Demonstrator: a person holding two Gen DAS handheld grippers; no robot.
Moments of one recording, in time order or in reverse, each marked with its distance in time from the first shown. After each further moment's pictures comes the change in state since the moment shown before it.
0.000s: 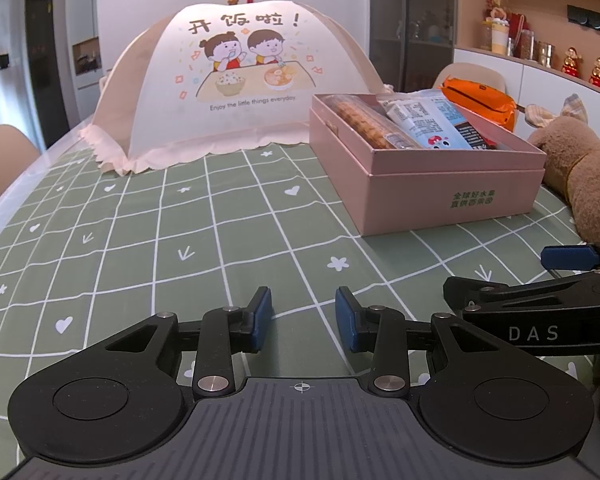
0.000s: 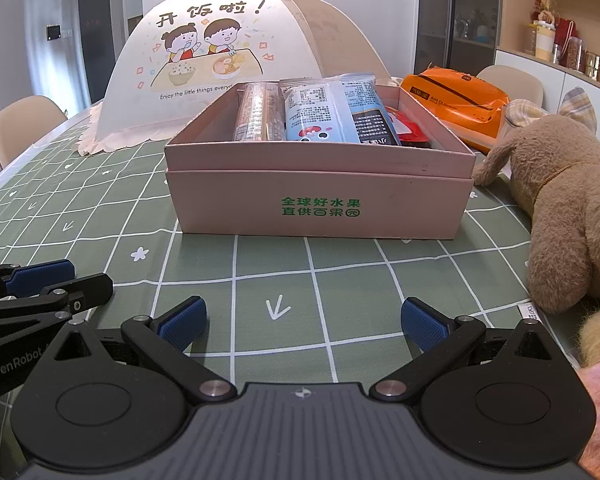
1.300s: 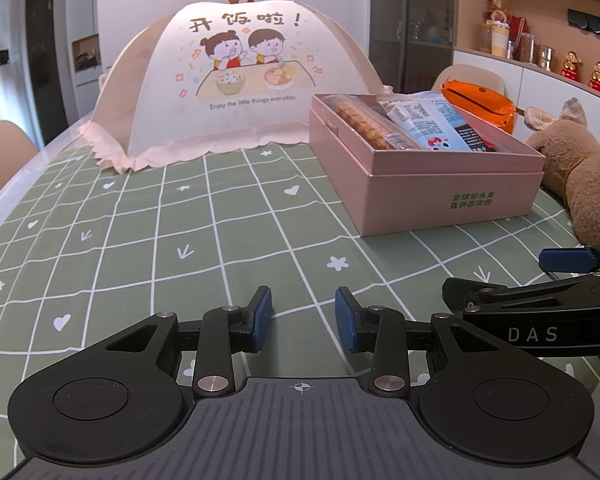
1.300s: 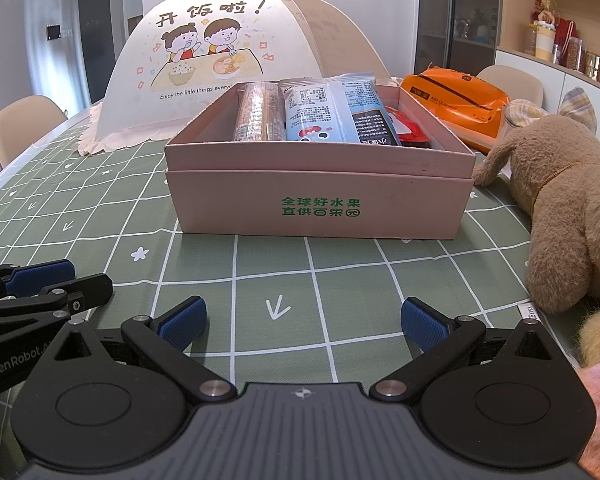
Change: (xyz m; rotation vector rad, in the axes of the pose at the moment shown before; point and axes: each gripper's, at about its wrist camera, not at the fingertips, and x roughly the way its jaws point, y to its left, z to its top) left arm 0.000 0.001 0.000 -0.006 0.000 -0.006; right arm 0.000 0.000 0.000 -0.001 0.000 0.001
